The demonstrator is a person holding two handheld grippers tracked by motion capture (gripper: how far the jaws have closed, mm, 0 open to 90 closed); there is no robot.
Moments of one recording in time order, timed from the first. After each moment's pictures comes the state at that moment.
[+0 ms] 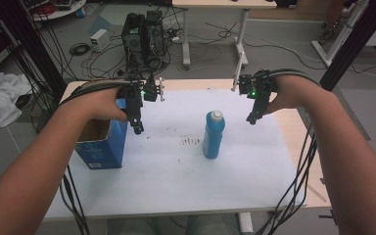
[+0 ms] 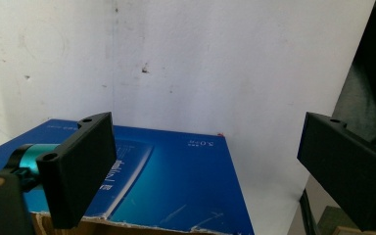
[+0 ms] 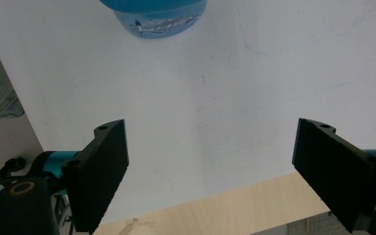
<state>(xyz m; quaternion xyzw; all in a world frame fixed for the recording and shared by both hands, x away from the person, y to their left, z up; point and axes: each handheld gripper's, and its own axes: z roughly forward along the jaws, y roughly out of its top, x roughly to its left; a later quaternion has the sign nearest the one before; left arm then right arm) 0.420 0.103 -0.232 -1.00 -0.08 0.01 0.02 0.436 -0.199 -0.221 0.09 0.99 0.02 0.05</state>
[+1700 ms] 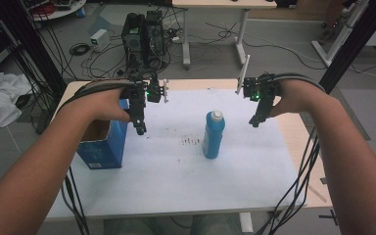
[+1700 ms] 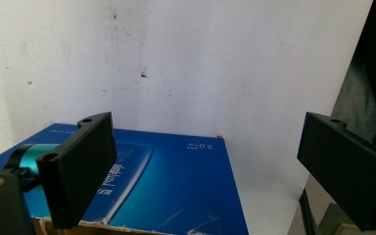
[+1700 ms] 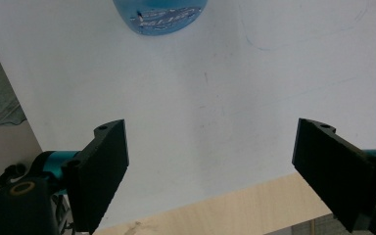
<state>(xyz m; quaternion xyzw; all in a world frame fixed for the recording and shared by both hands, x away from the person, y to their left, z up) 0.416 0.094 -0.231 -1.00 -0.06 -0.01 0.03 0.430 -0.210 -0.226 0.10 0.99 0.03 0.06</state>
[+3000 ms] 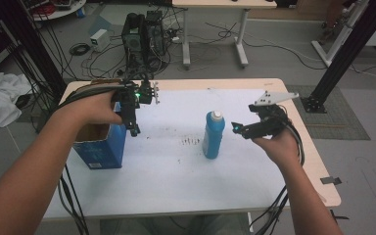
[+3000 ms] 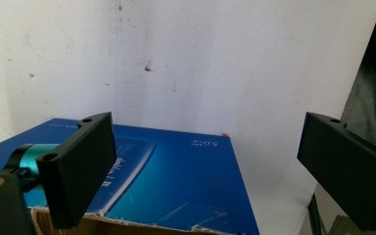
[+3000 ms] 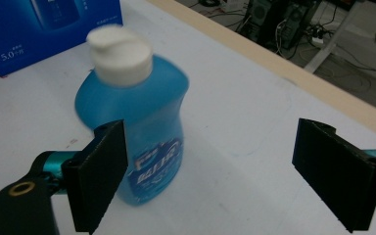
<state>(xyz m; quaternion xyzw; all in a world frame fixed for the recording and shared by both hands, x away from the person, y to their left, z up) 0.413 0.117 -0.238 -1.00 -0.07 -0.02 0.01 0.361 -0.246 -0.303 0.32 0.82 0.42 0.21</state>
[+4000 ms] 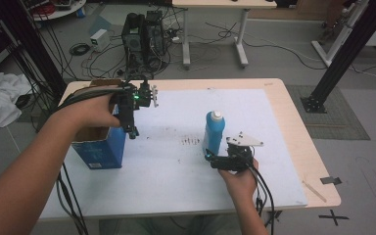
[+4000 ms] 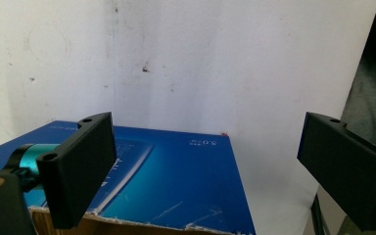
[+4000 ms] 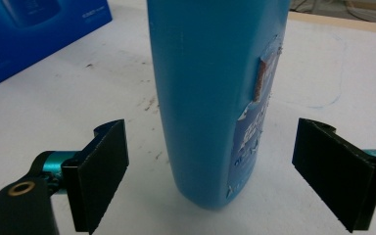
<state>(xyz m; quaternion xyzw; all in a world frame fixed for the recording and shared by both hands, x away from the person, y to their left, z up) 0.404 0.119 -0.236 -1.00 -0.06 -0.03 0.00 0.320 -0.181 -0.413 0.42 0.75 0.46 0.22</state>
